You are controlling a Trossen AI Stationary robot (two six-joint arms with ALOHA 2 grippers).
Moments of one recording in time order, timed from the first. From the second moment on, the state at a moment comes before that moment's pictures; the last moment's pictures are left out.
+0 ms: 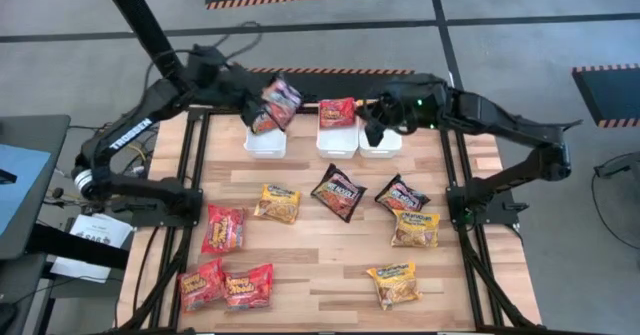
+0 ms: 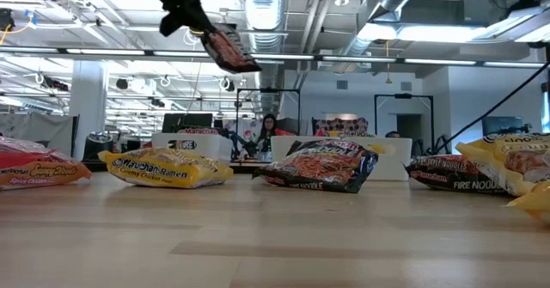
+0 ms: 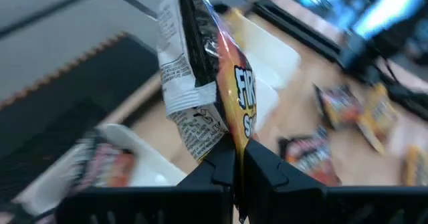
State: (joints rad) left arm 0.77 1.20 1.33 -0.67 0.25 -0.11; right arm -0.25 1.31 1.52 -0.65 0.18 0.31
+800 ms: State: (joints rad) left arm 0.86 1.10 0.56 0.32 0.05 -0.49; right arm -0.44 1.31 1.52 -0.75 0.05 0.06
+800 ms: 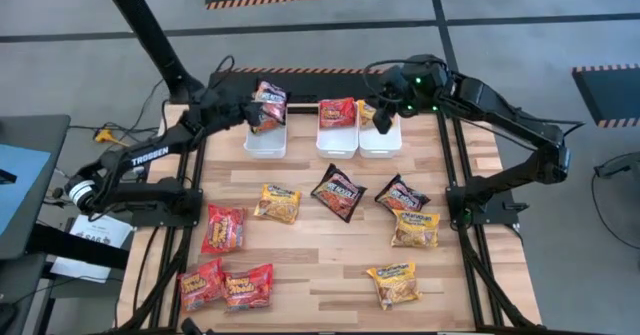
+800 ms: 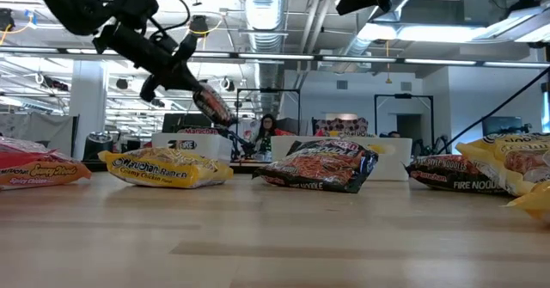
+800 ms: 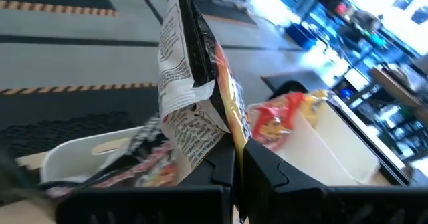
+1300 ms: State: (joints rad) left arm 0.86 1.18 0.50 0.33 -0.07 -0.55; right arm -0.45 1.31 1.52 -0.75 0.05 0.02
